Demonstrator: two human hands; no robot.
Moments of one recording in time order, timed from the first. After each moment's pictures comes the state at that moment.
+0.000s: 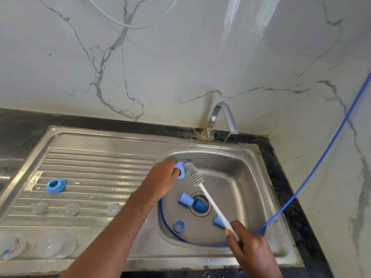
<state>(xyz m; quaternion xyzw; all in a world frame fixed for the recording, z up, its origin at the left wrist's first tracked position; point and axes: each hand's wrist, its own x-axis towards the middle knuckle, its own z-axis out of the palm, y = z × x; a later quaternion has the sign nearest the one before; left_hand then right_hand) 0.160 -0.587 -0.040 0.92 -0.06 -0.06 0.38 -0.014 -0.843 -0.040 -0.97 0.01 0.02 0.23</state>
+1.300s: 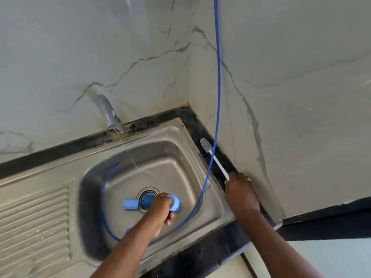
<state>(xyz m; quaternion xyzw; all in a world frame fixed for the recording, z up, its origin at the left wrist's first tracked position) 0.084 -0.823 -0.094 0.73 0.16 -0.39 0.54 0.011 -1.061 -0.126 -0.97 0.25 -0.05 0.01</state>
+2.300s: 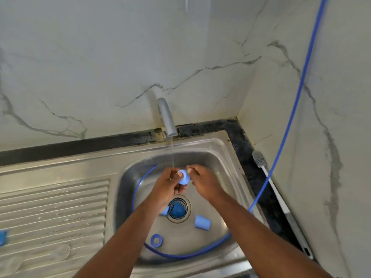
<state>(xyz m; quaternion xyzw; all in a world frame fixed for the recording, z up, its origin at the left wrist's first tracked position) 0.199 -0.756 -0.100 0.68 0.09 -0.23 0.69 0.188 -0.900 -0.100 -0.83 0.13 0.12 0.53</state>
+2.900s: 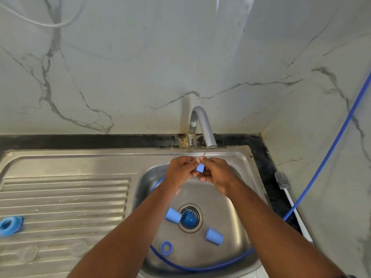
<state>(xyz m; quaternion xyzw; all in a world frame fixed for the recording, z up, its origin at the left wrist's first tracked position) 0.267 -0.721 -0.092 0.67 0.08 -0.18 0.72 0.258 -0.870 -0.075 -0.70 0.19 0.16 0.67</state>
